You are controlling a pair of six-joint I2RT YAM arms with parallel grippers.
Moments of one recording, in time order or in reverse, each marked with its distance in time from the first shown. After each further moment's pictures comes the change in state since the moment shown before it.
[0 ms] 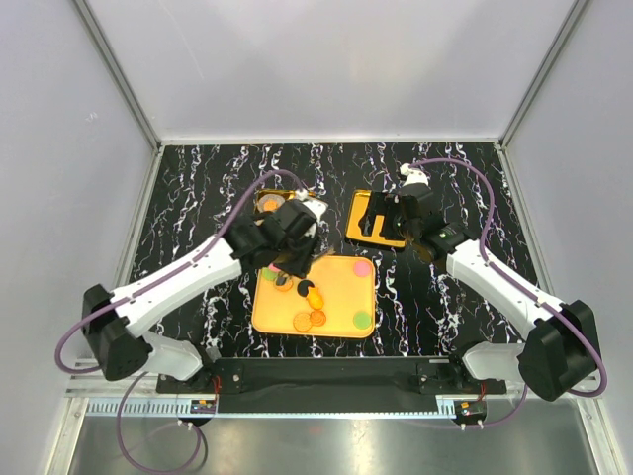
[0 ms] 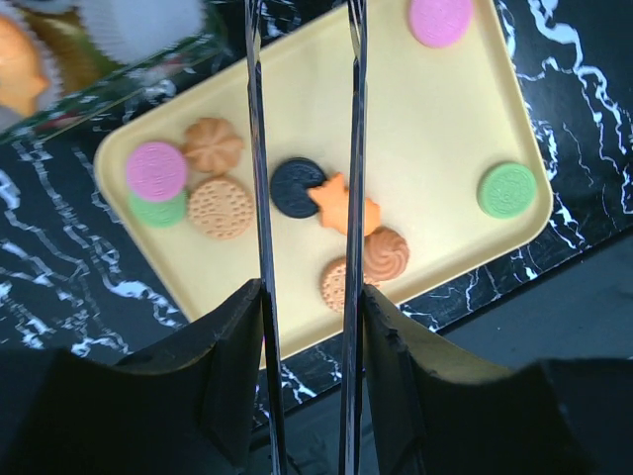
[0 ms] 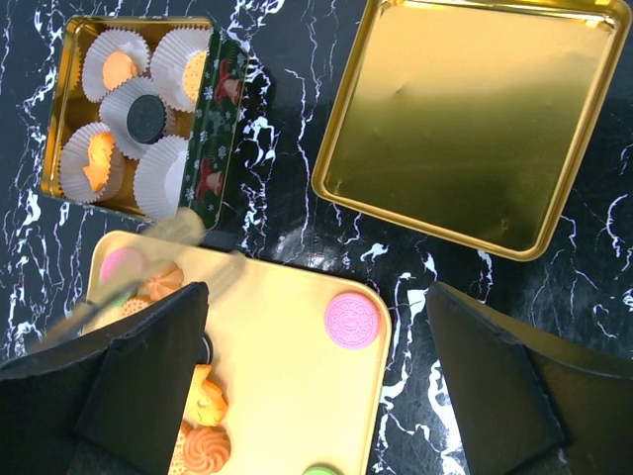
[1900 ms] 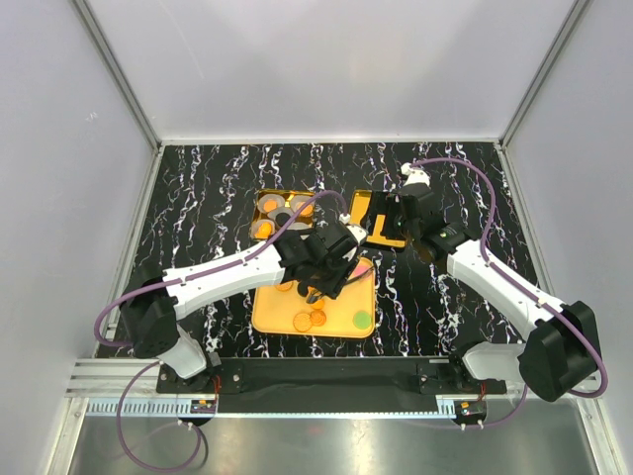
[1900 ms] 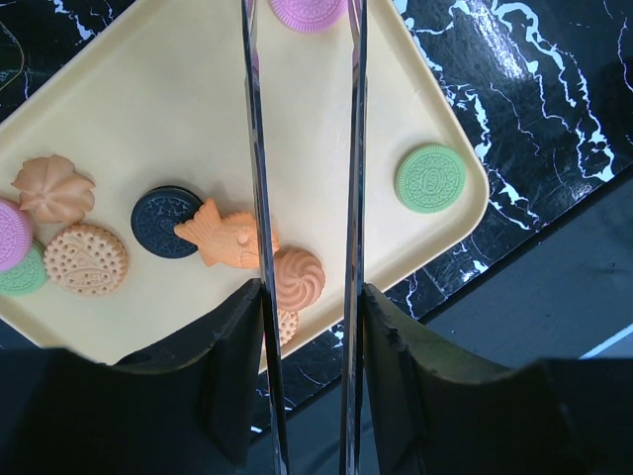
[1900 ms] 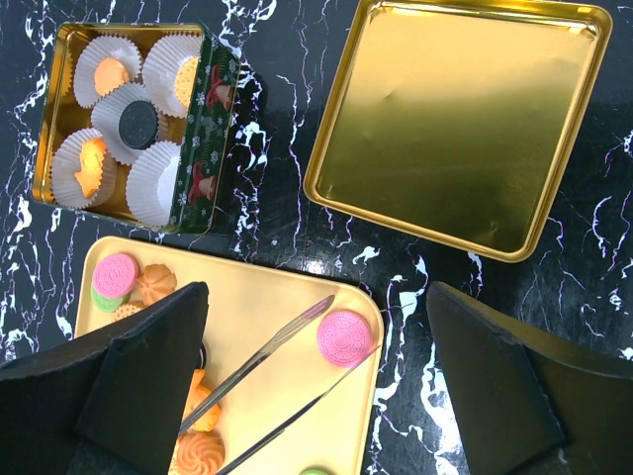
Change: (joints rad) left arm -0.175 0.229 0.015 0.129 0.065 -0.028; right arm 0.000 -0.004 0.002 -0.004 0.024 -0.007
